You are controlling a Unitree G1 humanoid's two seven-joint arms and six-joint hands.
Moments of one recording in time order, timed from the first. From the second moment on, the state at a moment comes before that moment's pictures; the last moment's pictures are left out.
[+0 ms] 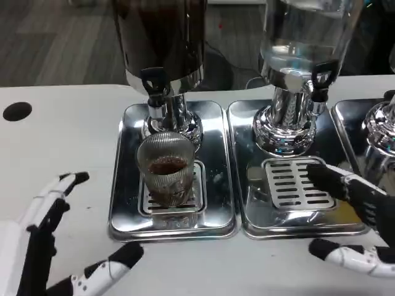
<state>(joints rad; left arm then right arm) 0.79 0.24 0.10 -0.58 0.73 -0.25 0.21 0.32 -0.47 -0.10 -0.10 0.11 -0.37 0.47</state>
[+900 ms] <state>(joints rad) 1.02 0.20 0.13 -0.52 0.72 -0.46 0.29 -0.02 -0.30 0.16 -0.07 -0.14 -0.12 0.39</state>
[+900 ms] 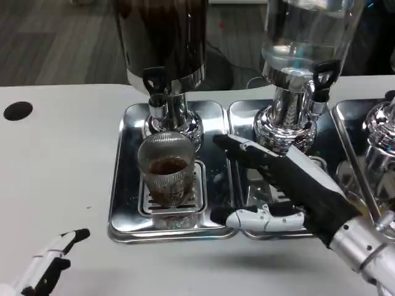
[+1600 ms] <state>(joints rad) 1.07 0.19 0.18 -0.48 0.68 -0.54 0.29 -0.16 -0.19 0.22 0.08 -0.19 -0.07 0.30</state>
